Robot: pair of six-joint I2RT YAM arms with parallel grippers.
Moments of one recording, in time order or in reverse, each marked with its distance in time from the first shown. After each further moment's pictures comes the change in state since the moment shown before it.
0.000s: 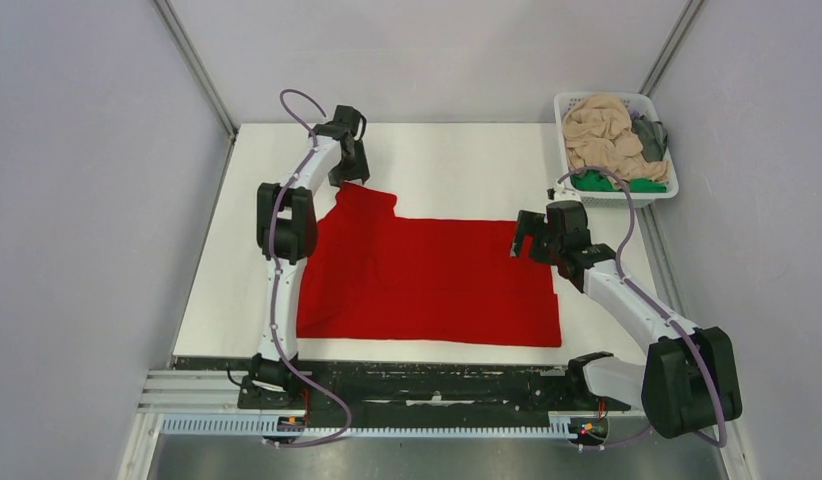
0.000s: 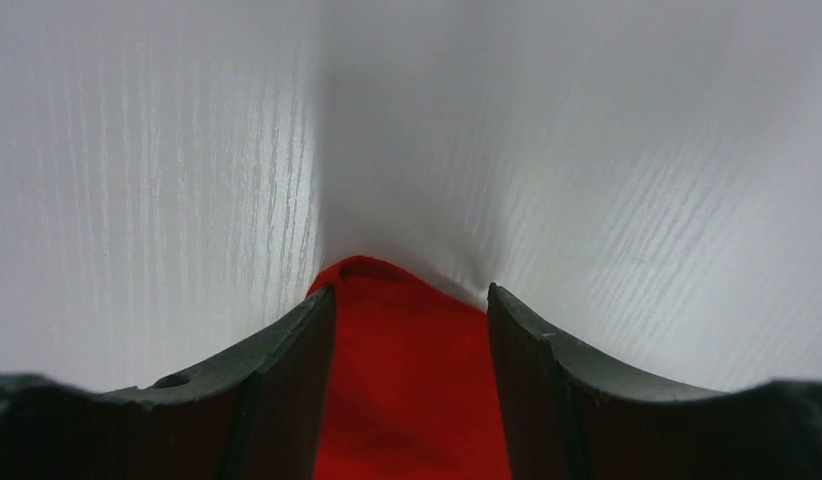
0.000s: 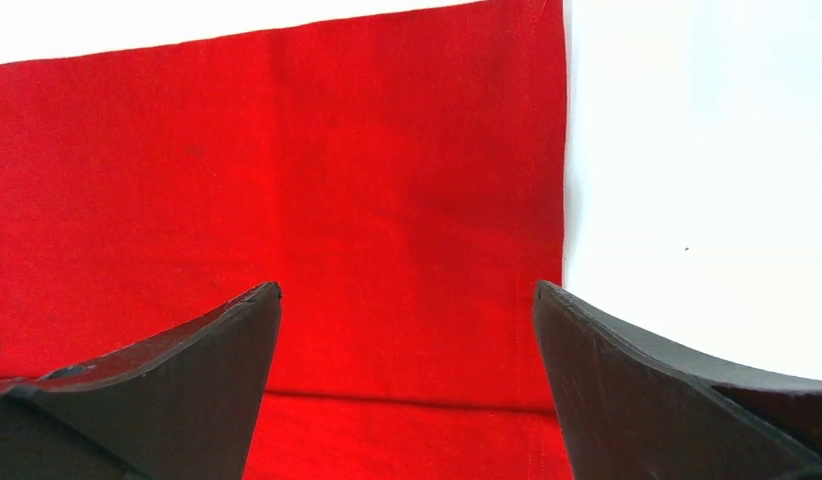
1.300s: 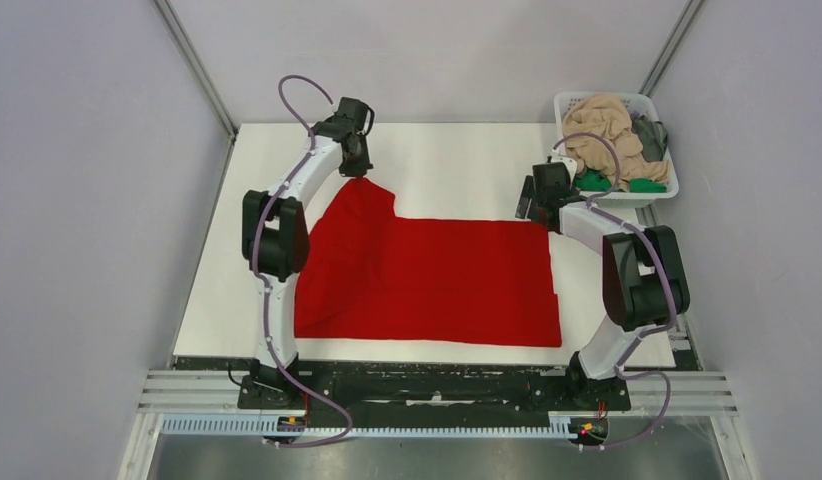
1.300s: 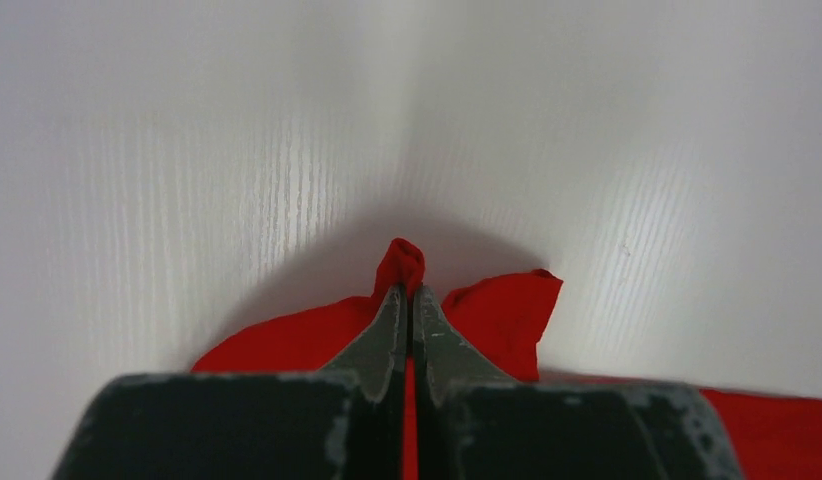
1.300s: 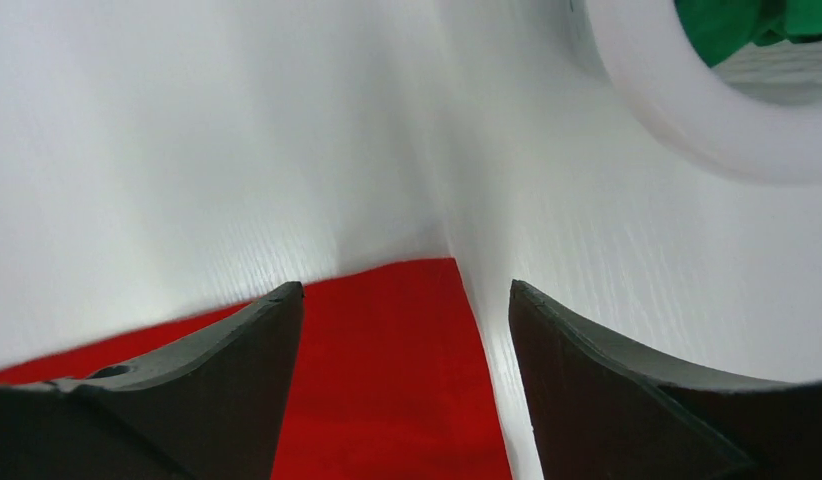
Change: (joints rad) left arm -0.071 -0.241 -0.203 0.069 -0.014 0.020; right arm -0.074 0.512 0.332 0.116 0.236 -0.014
